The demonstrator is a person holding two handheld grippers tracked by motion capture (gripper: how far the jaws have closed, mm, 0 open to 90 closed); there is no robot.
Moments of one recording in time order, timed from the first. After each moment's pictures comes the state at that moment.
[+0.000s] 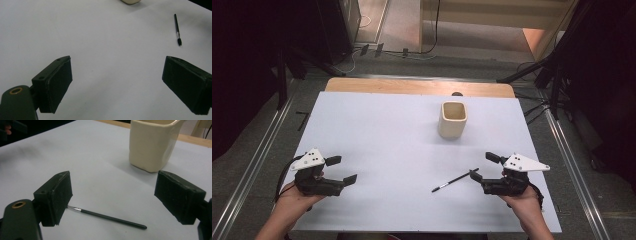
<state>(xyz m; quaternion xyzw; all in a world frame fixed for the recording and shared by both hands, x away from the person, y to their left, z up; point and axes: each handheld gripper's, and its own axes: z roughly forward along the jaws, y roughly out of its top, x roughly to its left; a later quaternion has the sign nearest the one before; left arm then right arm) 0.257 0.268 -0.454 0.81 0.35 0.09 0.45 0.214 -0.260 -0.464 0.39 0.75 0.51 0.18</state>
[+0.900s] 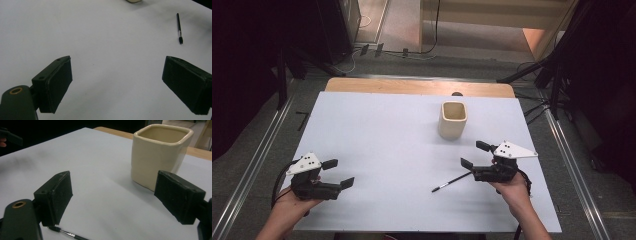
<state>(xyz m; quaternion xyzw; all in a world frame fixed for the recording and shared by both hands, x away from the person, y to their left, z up) 0.248 0.273 -0.454 0.81 0.36 0.10 0.45 0.248 -0.244 -0.463 0.38 0.74 0.53 0.18</state>
